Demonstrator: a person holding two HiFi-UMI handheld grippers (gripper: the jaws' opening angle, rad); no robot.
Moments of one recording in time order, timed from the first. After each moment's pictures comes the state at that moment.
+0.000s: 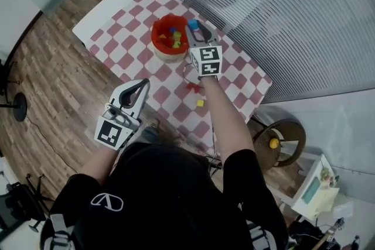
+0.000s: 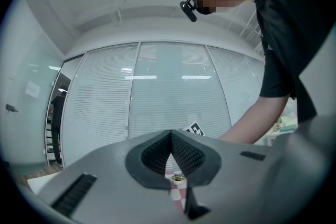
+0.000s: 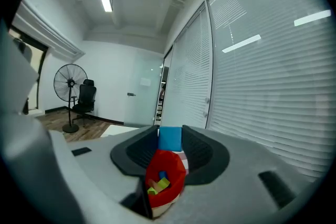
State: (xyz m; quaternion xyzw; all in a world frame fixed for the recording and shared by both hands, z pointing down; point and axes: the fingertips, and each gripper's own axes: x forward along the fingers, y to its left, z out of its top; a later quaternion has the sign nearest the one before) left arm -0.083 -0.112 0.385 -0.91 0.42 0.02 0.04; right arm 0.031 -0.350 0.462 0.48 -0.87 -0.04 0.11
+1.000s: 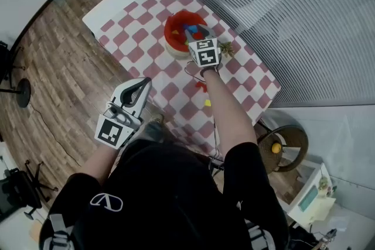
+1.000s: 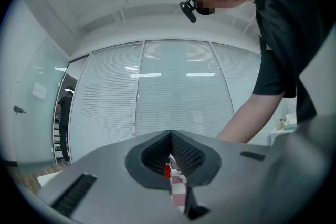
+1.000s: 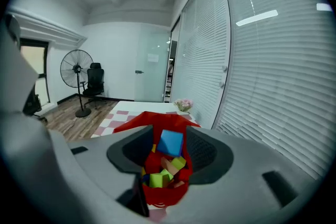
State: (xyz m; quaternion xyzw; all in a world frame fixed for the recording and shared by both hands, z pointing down) left arm -0.111 -0.108 0.395 -0.90 0.44 0.01 0.03; right arm -0.016 -0.372 0.560 0.43 -0.87 0.04 0.24
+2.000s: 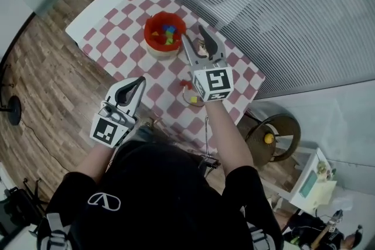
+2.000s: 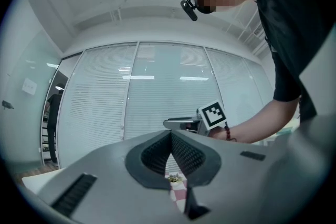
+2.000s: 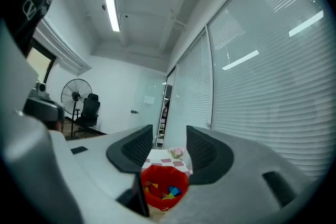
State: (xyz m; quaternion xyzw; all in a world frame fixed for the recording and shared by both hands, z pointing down) left arm -0.078 -0.108 0.386 -0.91 0.40 0.03 0.03; right arm 0.037 -0.250 0.361 0.47 -0.88 -0.09 0.03
